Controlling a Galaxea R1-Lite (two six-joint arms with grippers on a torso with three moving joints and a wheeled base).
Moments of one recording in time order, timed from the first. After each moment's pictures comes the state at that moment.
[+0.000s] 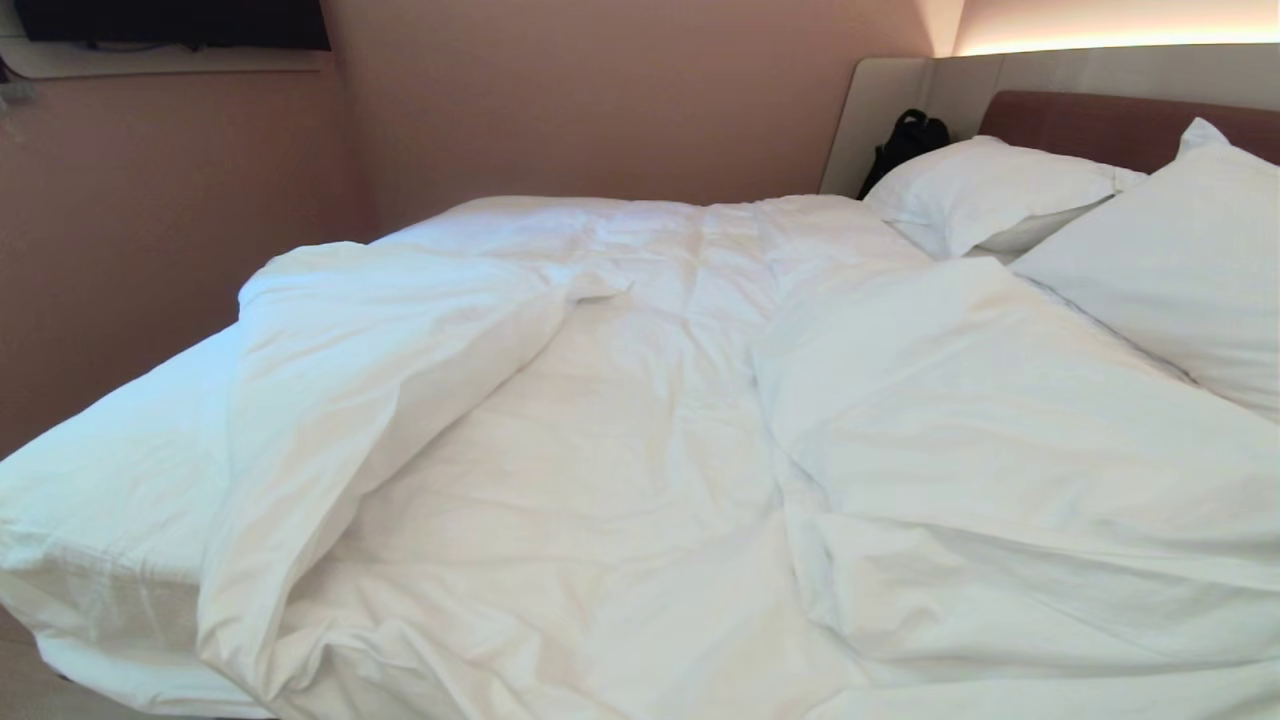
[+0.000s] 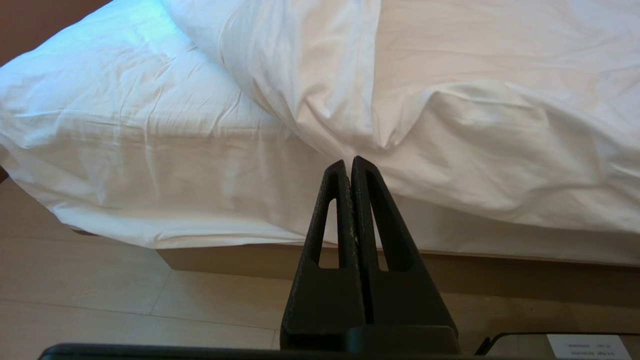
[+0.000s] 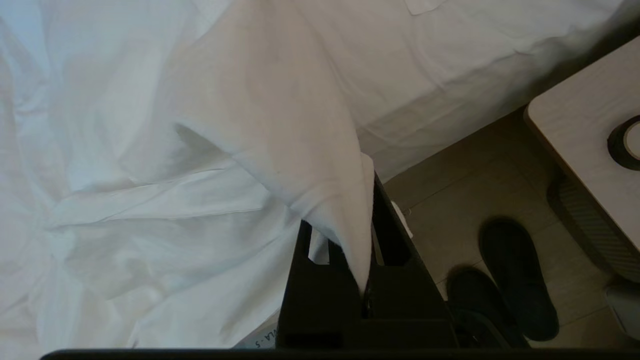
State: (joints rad) left arm 0.02 0.00 -0.04 0.10 -0.02 0.06; right arm -0.48 0.86 -0.86 0.62 0.11 0.33
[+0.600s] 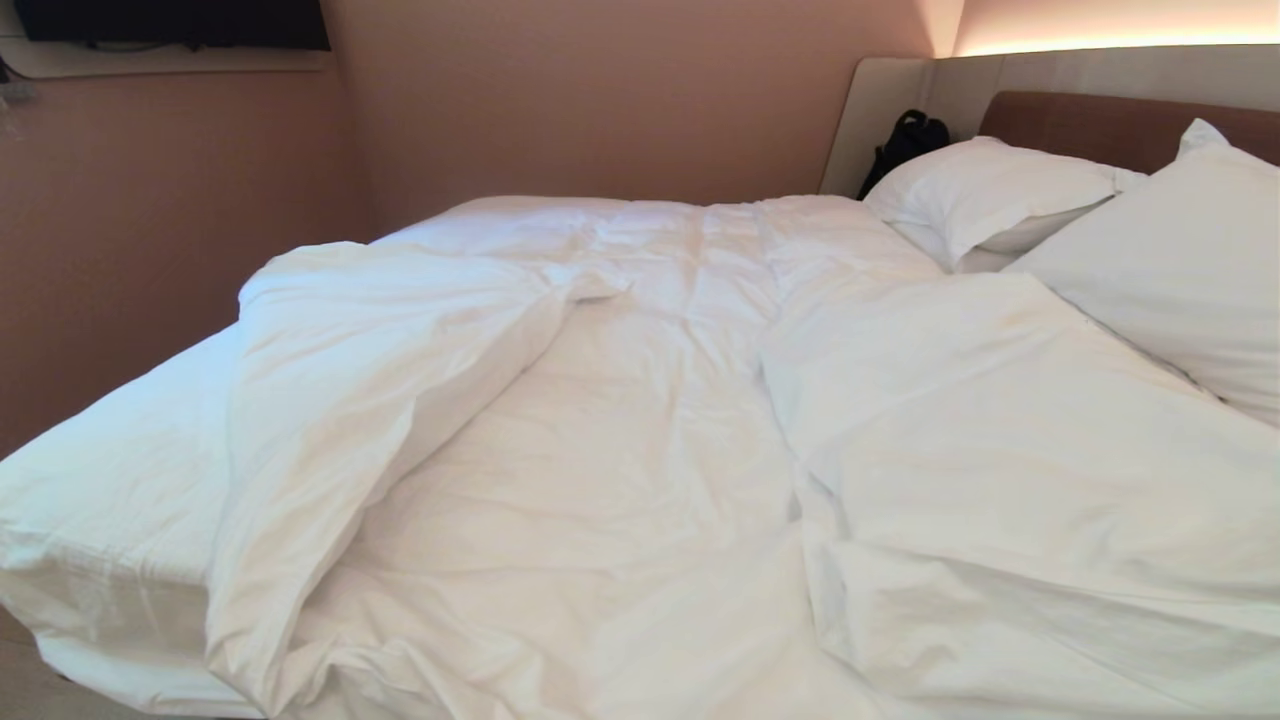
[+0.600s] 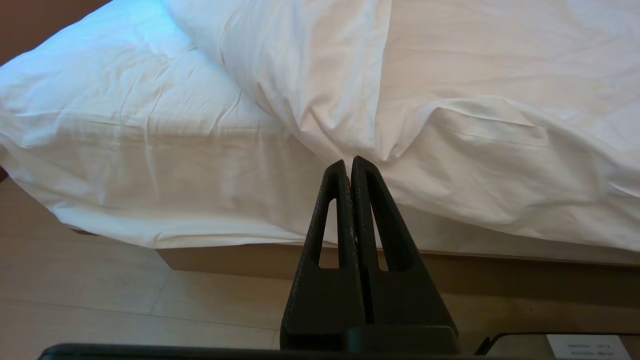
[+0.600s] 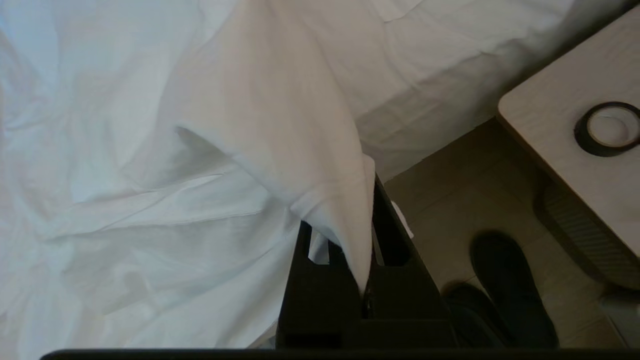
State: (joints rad) left arm 0.01 0.00 -0.04 0.10 -0.02 0.06; right arm -0.48 0.68 -0.77 0.61 0.05 0.35
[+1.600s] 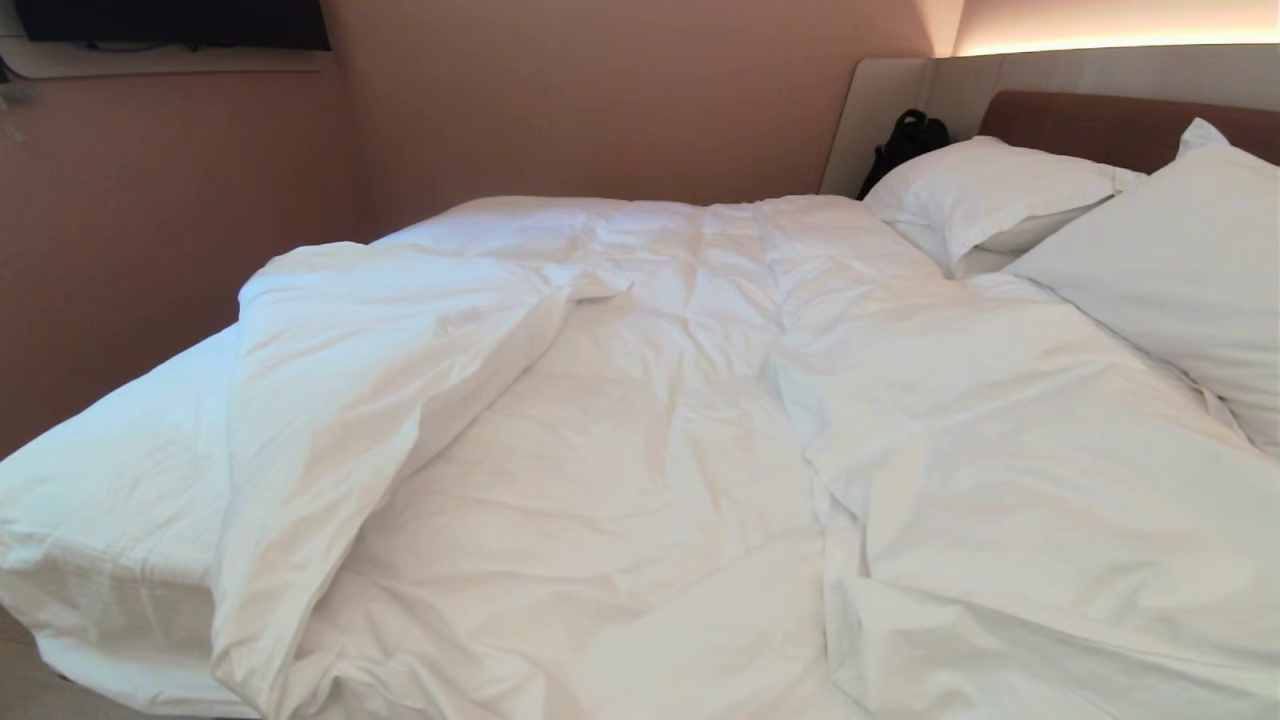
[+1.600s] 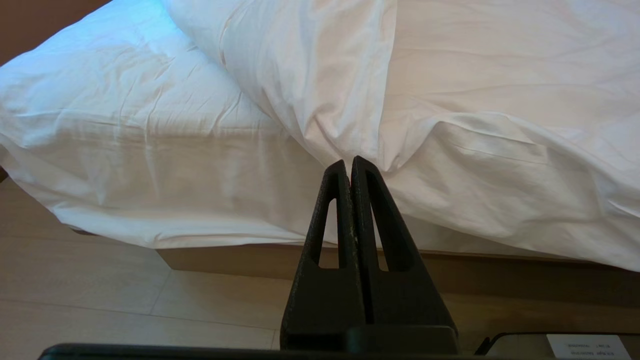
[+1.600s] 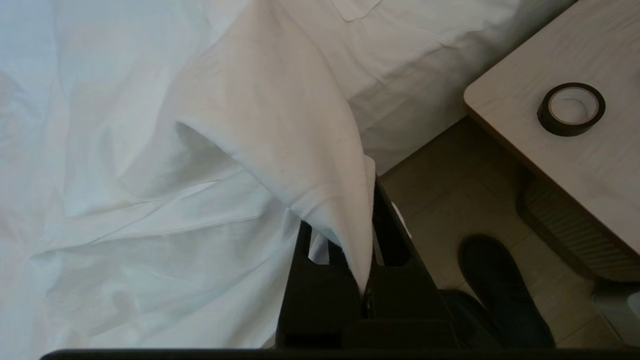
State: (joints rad) left arm 0.01 0.00 -0.04 0.10 -0.02 0.06; right arm -0.48 0.50 -0.65 0.62 -0.04 0.37
